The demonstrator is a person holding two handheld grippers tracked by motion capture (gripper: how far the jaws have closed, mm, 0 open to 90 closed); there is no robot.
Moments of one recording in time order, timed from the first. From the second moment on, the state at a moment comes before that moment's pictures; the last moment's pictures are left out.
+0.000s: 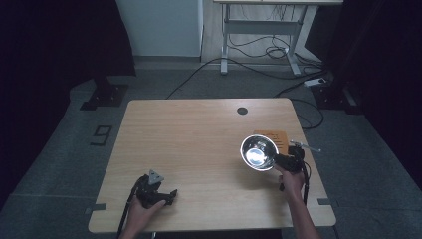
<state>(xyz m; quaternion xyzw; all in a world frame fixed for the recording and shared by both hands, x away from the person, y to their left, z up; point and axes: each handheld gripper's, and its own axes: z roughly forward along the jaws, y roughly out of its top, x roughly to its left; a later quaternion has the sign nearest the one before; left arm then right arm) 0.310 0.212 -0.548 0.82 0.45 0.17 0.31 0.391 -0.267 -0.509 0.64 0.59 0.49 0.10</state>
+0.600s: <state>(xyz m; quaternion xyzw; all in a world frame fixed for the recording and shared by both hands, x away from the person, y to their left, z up) 0.310 0.212 -0.548 0.82 0.45 0.17 0.31 0.402 -0.284 -0.504 0.65 0.57 0.49 0.12</state>
